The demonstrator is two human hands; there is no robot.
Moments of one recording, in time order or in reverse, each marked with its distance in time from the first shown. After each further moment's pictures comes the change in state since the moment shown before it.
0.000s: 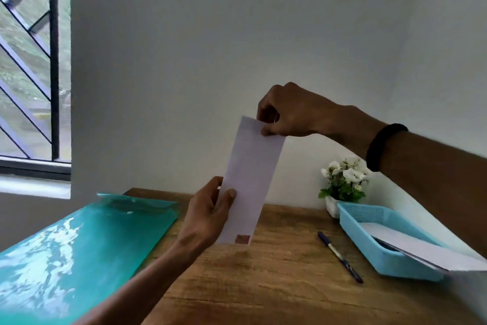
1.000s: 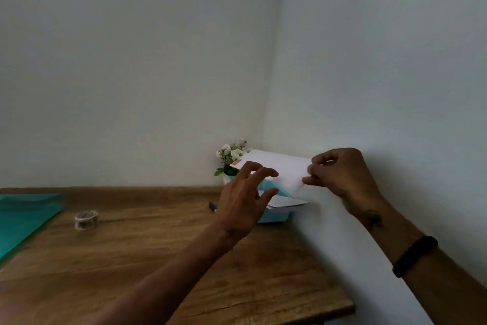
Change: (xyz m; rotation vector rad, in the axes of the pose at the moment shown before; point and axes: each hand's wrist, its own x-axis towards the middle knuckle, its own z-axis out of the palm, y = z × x) left_hand -0.051 0.107 0.234 0.207 -0.150 0.607; right_hand -0.316 0.095 -0.020 0.632 0.561 1.048
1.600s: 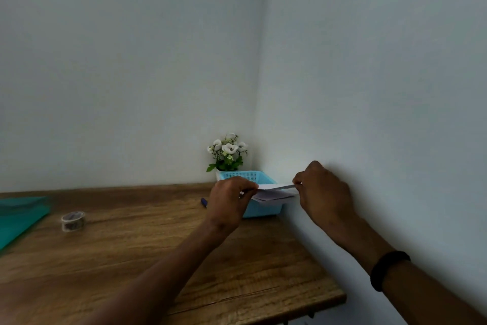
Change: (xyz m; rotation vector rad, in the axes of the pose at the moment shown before) left_hand -0.004 -0.016 0.023 -0.015 -0.055 -0.131; right_hand -0.010 0.054 0.010 -1.054 -0.050 -0.408
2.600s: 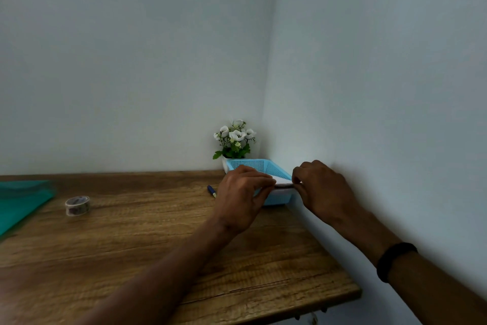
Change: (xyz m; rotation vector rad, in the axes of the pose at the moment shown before) left_hand -0.013 -0.004 0.009 0.120 -0.019 0.149; right_hand 0.008 -0.004 0.029 0.023 -0.050 -0.234
